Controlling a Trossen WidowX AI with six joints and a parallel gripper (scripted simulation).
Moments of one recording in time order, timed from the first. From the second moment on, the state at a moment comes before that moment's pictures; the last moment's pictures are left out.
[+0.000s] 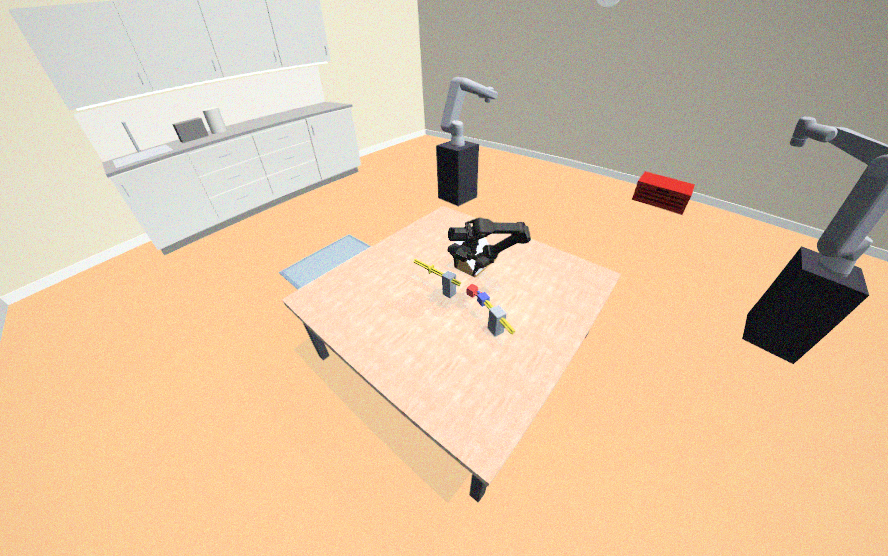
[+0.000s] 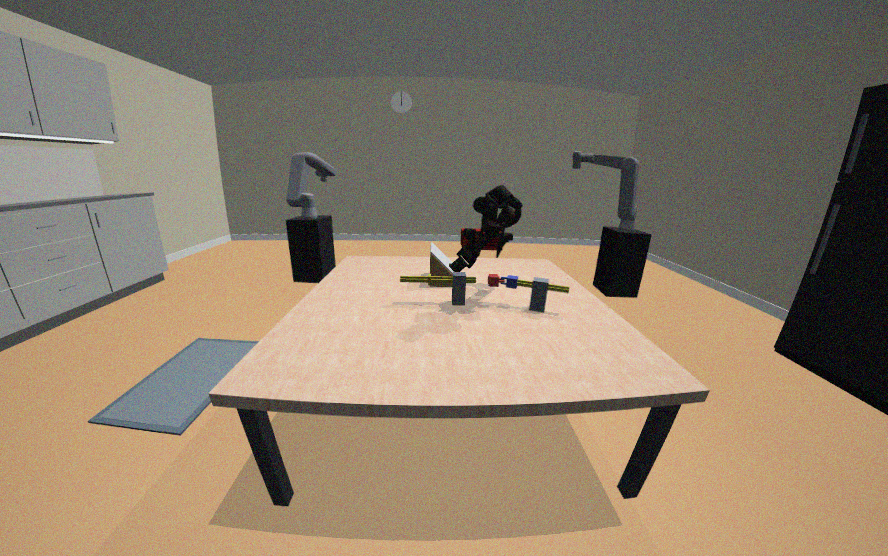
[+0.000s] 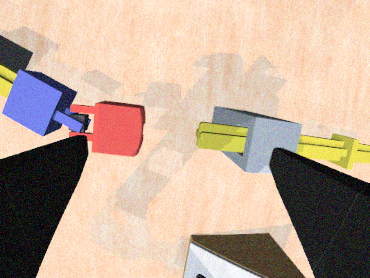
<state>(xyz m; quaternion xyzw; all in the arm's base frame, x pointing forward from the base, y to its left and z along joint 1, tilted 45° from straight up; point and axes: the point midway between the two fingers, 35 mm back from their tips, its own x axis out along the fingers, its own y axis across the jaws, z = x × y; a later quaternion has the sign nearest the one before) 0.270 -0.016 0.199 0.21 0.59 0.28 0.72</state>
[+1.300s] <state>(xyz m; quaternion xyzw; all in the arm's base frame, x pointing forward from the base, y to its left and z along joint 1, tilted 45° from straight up) 0.271 -0.014 0.143 0.59 0.71 -0.13 0.38</state>
